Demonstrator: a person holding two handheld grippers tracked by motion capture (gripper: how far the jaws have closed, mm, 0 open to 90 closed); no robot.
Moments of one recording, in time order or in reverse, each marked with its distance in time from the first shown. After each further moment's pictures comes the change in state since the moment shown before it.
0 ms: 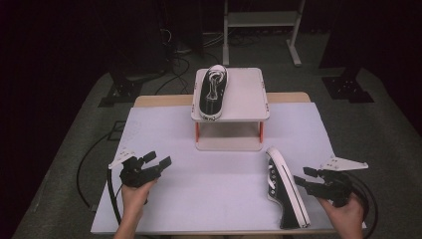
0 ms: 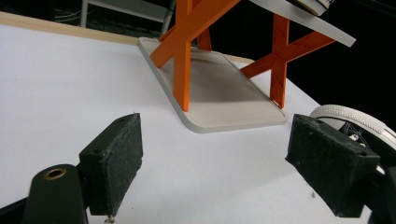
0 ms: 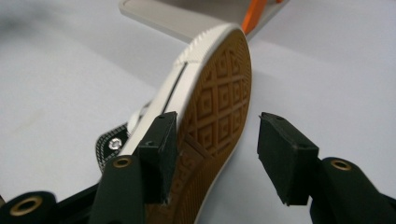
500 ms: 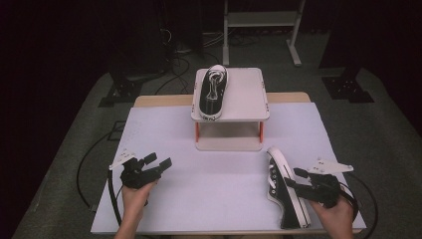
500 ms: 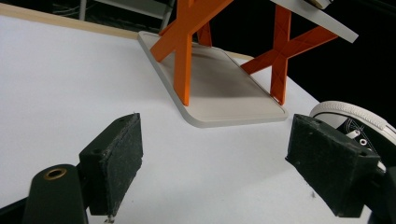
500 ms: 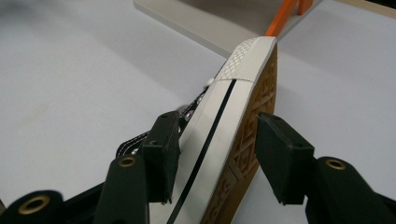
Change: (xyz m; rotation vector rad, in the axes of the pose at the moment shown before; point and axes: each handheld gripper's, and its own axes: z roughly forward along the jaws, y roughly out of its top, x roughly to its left) left arm 0.003 -0.005 0.001 0.008 -0.004 -0.013; right arm 0.024 0.005 0.012 0.004 -0.022 -0.095
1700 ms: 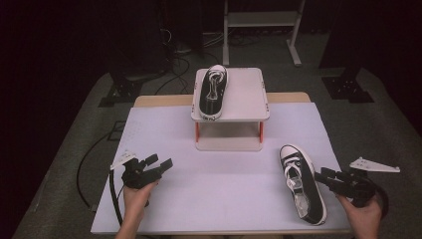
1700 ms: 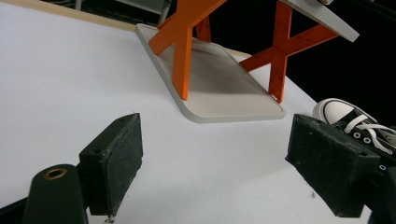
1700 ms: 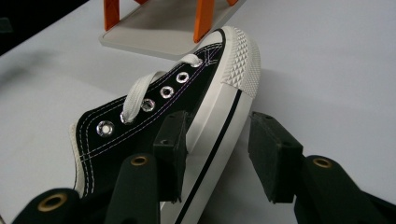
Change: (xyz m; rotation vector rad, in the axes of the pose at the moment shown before) left arm 0.002 -0.004 0.004 0.007 -0.016 -0.038; right arm -0.082 -0.050 -0.029 -0.106 0.065 0.297
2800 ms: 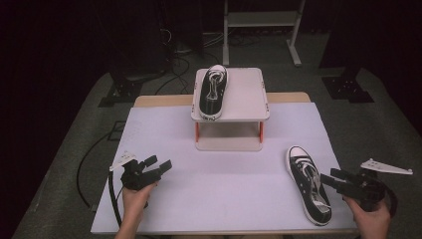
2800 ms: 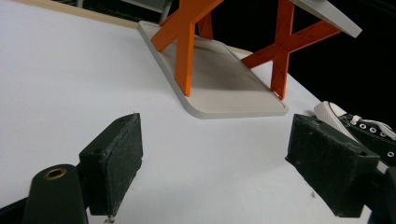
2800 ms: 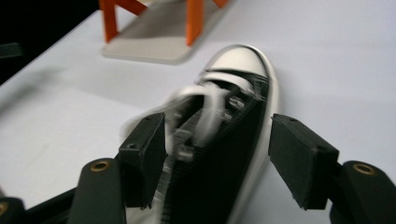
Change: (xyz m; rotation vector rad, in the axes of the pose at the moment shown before) left arm 0.002 -0.003 -0.004 0.008 0.007 0.013; right arm -0.004 -0.001 -0.017 -0.021 0.013 0.072
